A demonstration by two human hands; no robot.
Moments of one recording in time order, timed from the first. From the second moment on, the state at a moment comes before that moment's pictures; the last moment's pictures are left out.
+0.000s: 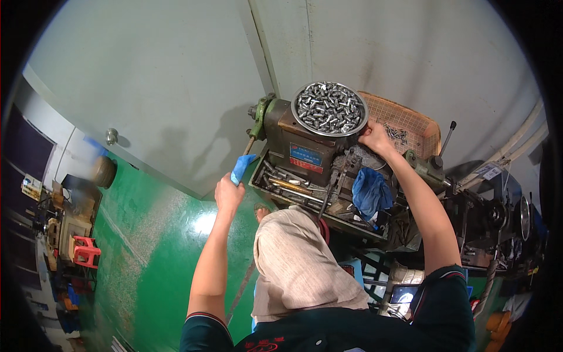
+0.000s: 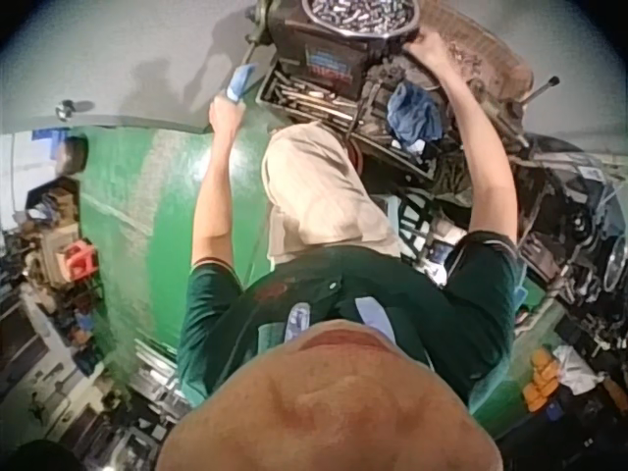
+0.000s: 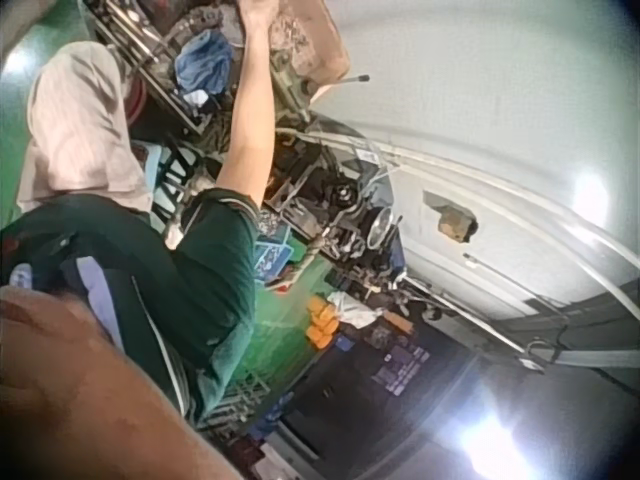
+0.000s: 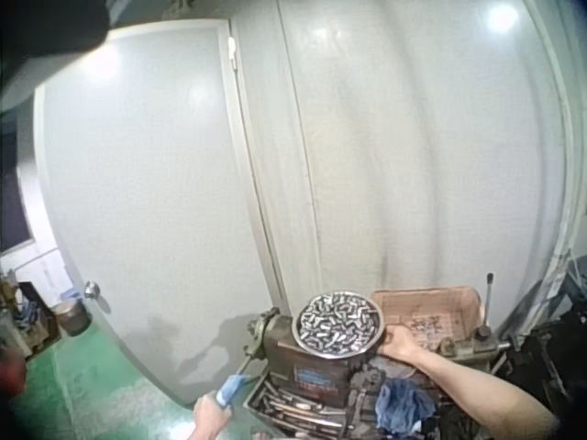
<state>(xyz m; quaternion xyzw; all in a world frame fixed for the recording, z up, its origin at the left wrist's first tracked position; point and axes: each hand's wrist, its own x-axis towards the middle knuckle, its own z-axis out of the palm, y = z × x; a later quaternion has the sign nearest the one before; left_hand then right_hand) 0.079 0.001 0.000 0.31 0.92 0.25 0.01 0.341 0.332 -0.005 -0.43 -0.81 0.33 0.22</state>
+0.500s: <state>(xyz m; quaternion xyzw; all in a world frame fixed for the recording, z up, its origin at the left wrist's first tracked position) 0.079 0.001 0.000 0.31 0.91 0.26 0.01 0.339 0.324 -0.006 -0.43 -0.83 0.31 0.16</state>
